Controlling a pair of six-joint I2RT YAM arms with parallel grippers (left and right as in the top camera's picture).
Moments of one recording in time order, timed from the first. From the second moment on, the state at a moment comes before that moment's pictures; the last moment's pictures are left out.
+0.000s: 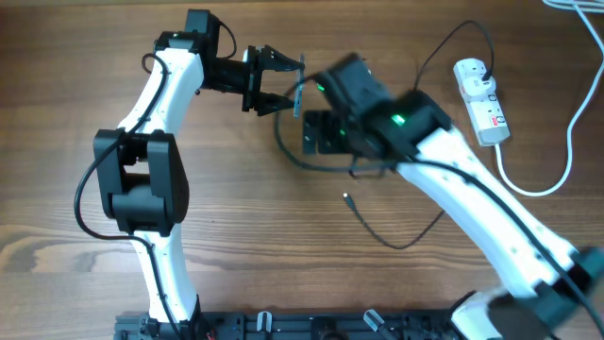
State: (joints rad) left arm -0.10 2.19 1.81 -1.04 1.36 -0.79; right arm 0.67 1.66 1.67 -1.14 0.11 0.59
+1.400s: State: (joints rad) left arm -0.10 2.19 1.81 -1.07 1.36 -0.86; right arm 0.84 1.84 1.82 -0.94 0.52 0.74
